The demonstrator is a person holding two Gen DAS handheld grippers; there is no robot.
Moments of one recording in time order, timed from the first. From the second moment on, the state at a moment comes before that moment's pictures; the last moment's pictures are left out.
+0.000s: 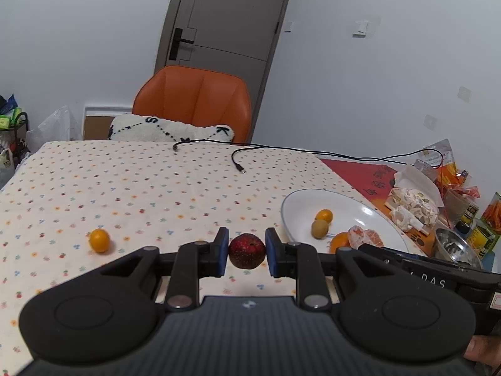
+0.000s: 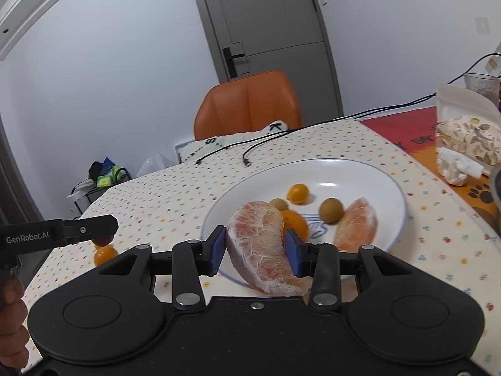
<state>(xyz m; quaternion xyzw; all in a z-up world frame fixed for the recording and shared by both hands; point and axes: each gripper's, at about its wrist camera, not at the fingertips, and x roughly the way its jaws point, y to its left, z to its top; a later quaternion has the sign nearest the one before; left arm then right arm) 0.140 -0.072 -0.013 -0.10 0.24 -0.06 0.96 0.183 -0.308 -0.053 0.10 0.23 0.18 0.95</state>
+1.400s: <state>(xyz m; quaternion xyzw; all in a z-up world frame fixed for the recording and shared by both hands) 0.181 -0.144 -0.007 -0.08 0.25 -0.13 0.96 0.176 -0.352 -0.056 0.13 0.22 0.14 0.96</state>
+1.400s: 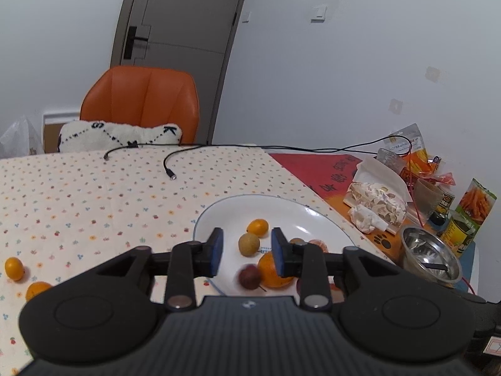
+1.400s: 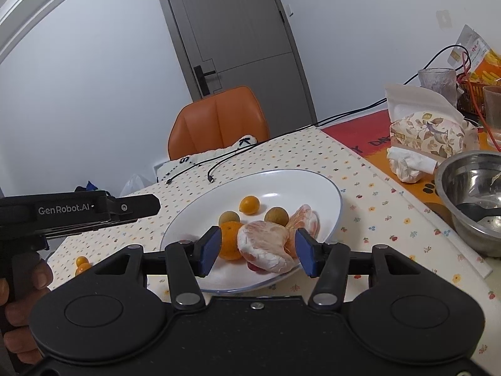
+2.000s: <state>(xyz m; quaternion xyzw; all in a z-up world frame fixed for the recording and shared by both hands) 0.156 -0.097 0.004 -0.08 0.22 -0.03 0.97 0.164 -0.330 -0.045 0.13 0.20 0.17 0.96</state>
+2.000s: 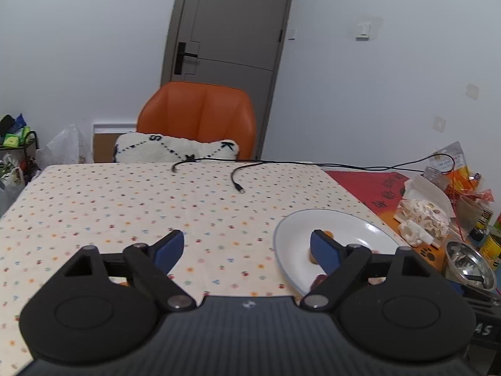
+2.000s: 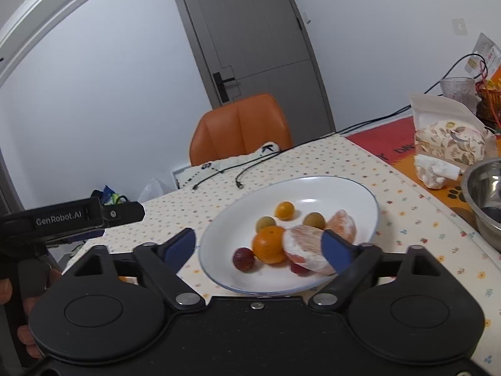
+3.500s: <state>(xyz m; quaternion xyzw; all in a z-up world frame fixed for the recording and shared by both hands) 0.094 0.032 0.013 -0.12 0.21 0.07 0.97 0.149 -0.229 -0.032 0.10 0.23 0.26 0.93</state>
